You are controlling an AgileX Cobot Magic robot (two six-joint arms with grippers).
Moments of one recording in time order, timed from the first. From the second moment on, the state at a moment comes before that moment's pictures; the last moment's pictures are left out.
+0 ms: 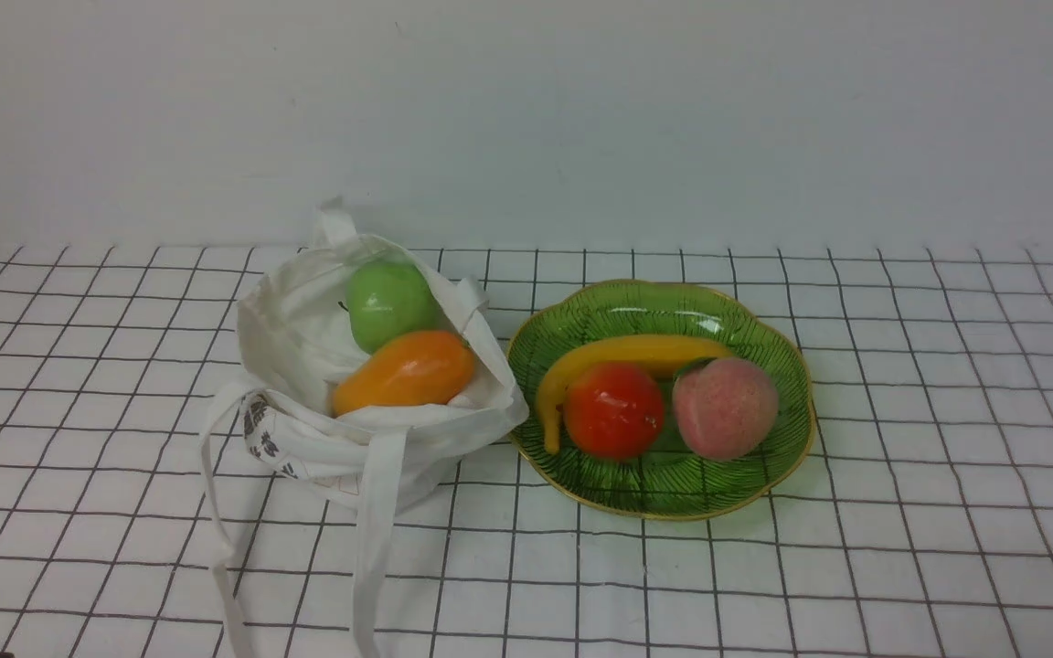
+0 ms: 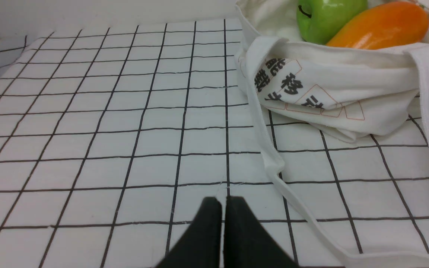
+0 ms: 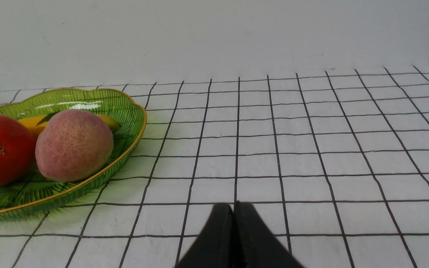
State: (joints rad) right arm 0.00 -0.01 0.02 -0.08 0.37 0.15; left arm -0.06 -0.01 0.03 0.06 0.38 -0.02
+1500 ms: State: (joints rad) right arm 0.00 -0.01 0.02 -0.08 0.37 0.15; left arm -0.06 -0.01 0.03 -0.72 0.39 -0.49
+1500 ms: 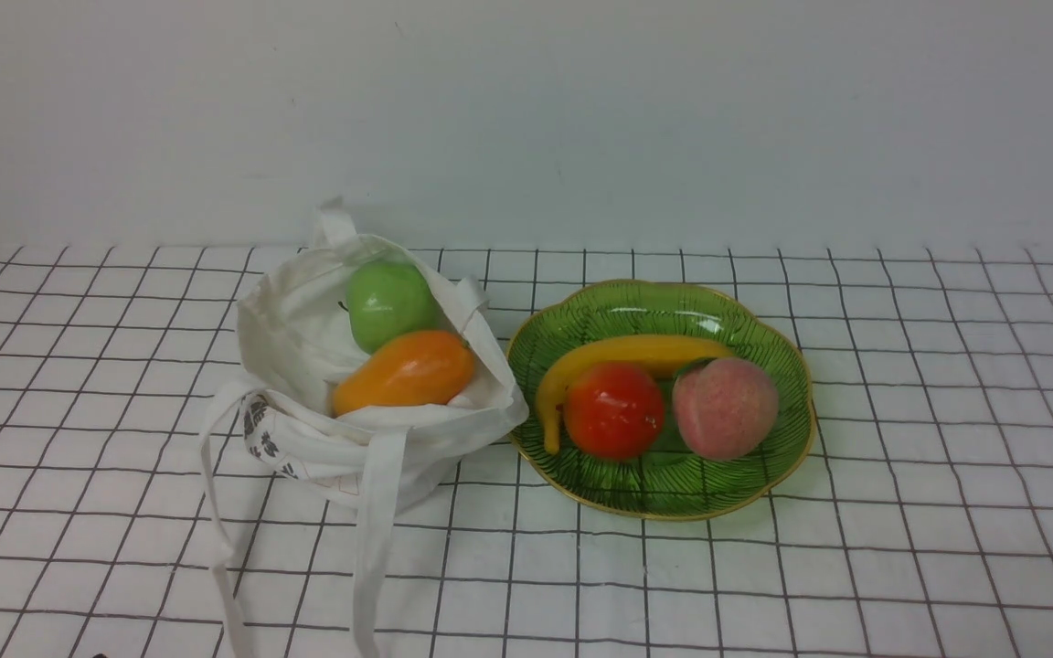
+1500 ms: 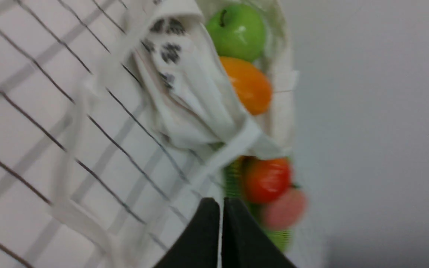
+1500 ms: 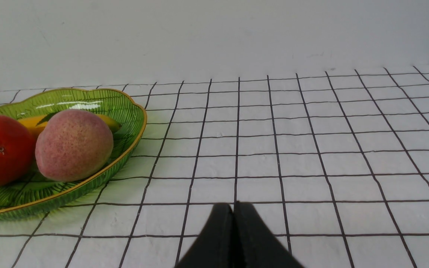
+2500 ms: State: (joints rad) right arm 0.00 -0.01 0.02 -0.08 0.37 0.15; left arm -0.06 1.01 -0.79 -0.46 1.14 0.18
